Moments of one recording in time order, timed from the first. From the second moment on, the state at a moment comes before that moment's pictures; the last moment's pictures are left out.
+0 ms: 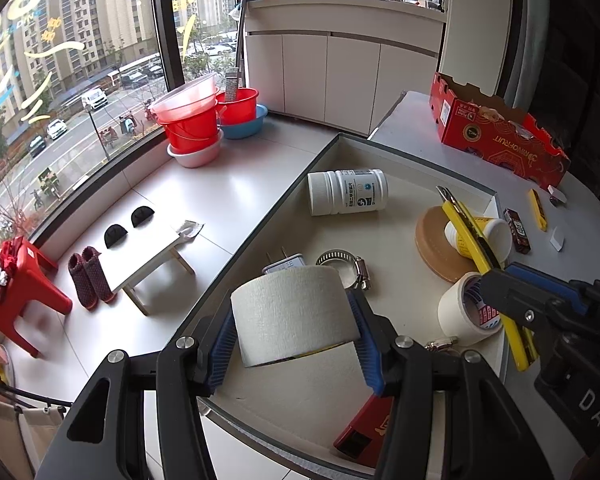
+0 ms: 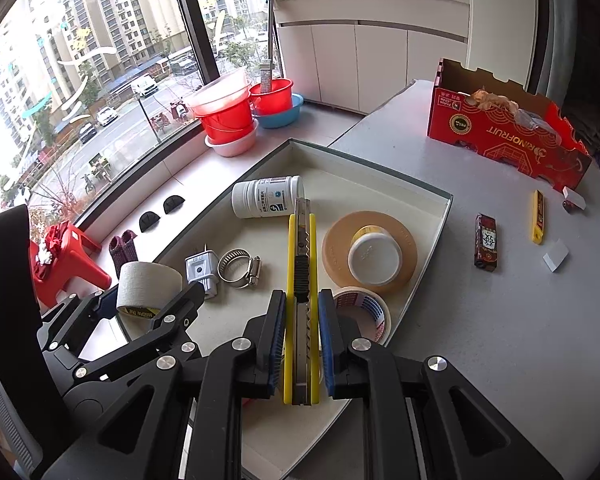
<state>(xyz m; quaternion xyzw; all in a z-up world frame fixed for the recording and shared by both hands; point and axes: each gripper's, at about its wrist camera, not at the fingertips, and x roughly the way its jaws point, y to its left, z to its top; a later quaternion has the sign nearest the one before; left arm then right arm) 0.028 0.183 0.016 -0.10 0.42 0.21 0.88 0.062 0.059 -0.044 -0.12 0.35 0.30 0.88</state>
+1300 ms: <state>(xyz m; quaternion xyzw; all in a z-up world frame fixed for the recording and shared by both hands) 0.033 0.160 0.012 -0.12 0.43 0.15 0.88 0.064 -0.050 -0.043 -0.02 0.34 0.23 0.91</state>
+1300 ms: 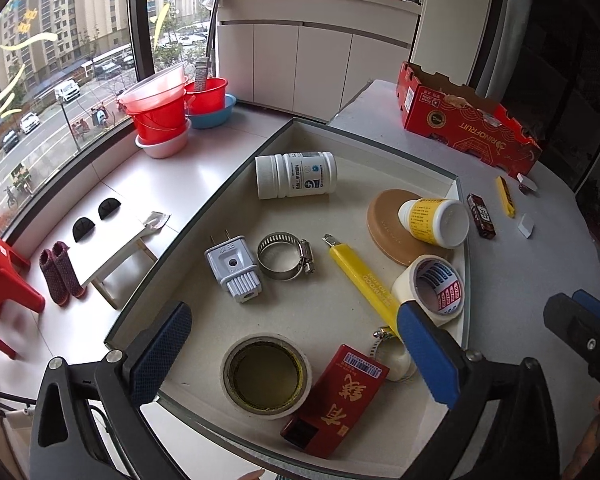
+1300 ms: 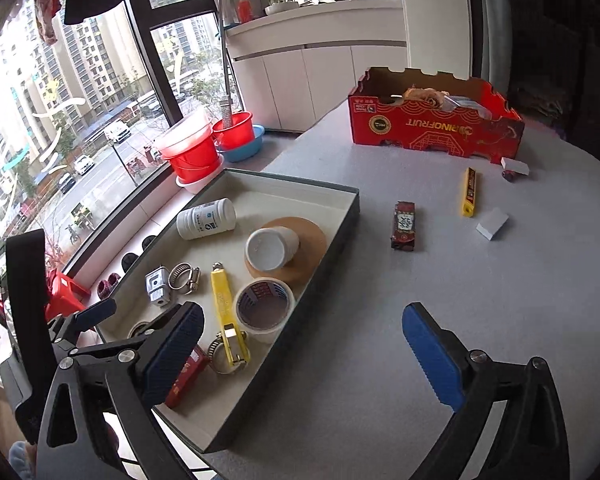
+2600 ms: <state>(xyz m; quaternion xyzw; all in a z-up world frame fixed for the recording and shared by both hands) 0.272 -0.020 -0.041 -0.04 0.50 0.08 0.86 0.146 -0.214 -0.105 -0.10 0.36 0.13 0.92</state>
